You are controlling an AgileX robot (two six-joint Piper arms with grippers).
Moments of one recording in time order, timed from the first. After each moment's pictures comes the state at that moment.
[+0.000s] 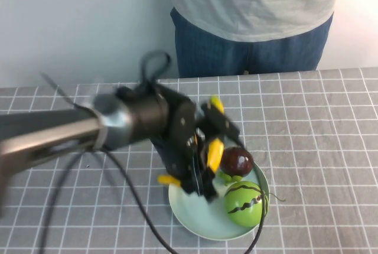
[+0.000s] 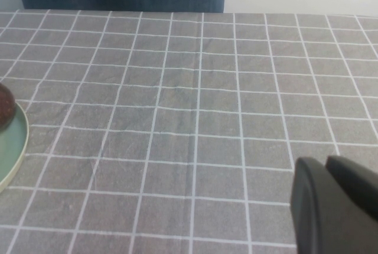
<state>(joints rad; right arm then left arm) 0.12 -0.01 0.03 -0.17 0.39 0.16 -0.73 1.92 -1.27 -0.03 0.75 0.38</state>
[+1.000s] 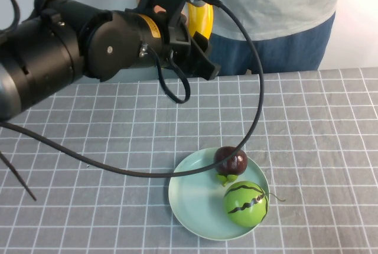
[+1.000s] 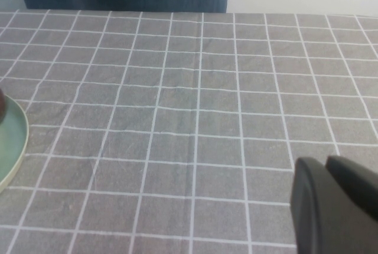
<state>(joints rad) 0.12 -0.01 0.03 -0.17 0.39 0.16 -0.63 1.61 -1.36 0.01 0.40 0.21</state>
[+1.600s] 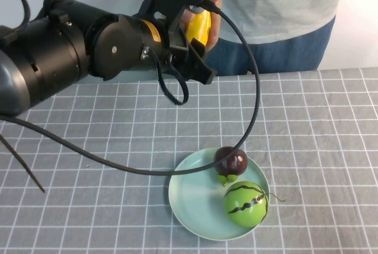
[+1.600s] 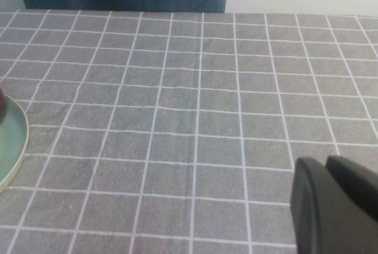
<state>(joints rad) 0.12 -0.01 0.03 -0.17 0.39 0.16 -0.63 1.64 -1.37 0.02 0.44 0.20</state>
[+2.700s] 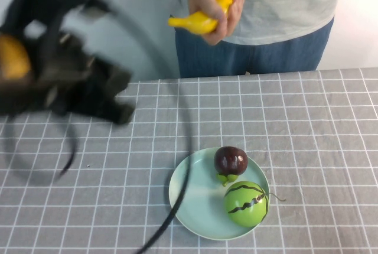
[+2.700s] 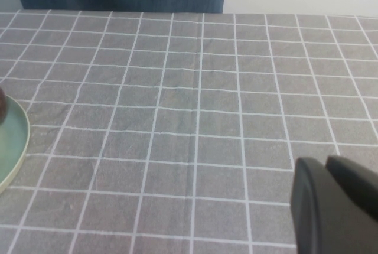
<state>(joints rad) 0.12 -0.01 0.03 -0.17 0.39 0.16 -0.63 1.13 -1.18 0.03 0.75 0.09</state>
